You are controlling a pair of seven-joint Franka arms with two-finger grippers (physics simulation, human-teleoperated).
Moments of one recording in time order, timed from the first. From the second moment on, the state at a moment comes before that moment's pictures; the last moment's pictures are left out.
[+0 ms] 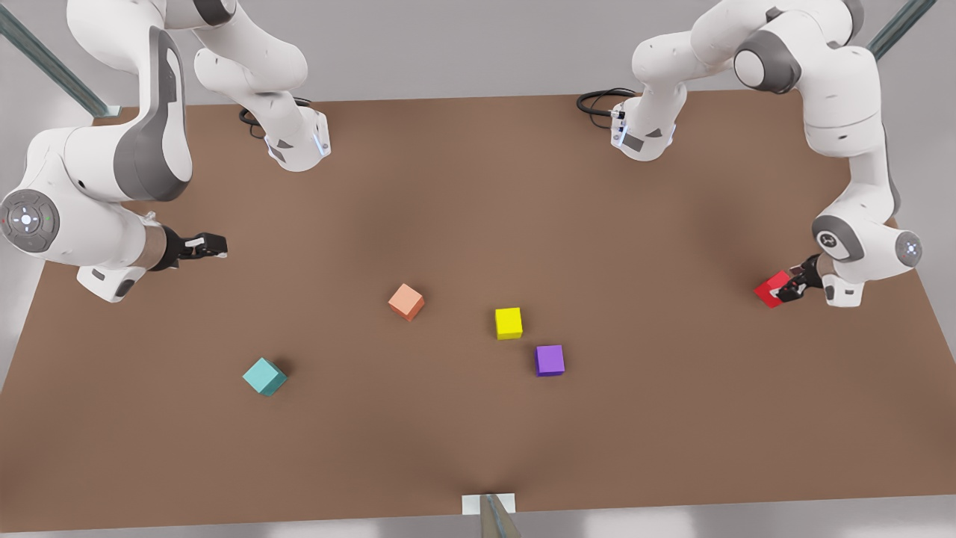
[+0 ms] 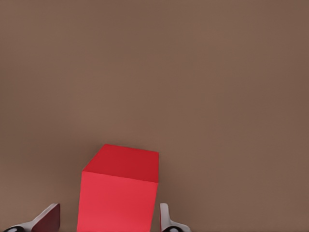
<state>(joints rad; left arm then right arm) 0.15 0.52 0.35 -1.97 -0.25 2.25 -0.07 0.03 0.17 -0.01 -1.48 0.02 1.36 -0.16</state>
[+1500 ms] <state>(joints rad) -0.10 1.10 -0.71 -1.09 -0.85 2.11 -0.06 0.07 0.73 0.02 -1.46 1.29 1.43 -0.94</state>
